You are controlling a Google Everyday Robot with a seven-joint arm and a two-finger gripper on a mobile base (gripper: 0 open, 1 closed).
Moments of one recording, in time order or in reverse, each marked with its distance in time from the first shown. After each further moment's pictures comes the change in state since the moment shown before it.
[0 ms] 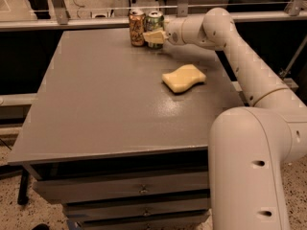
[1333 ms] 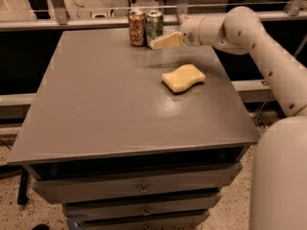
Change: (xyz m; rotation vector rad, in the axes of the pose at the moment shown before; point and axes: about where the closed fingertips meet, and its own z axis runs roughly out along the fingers) arm -0.021 0.023 -0.069 0.018 -0.037 -0.025
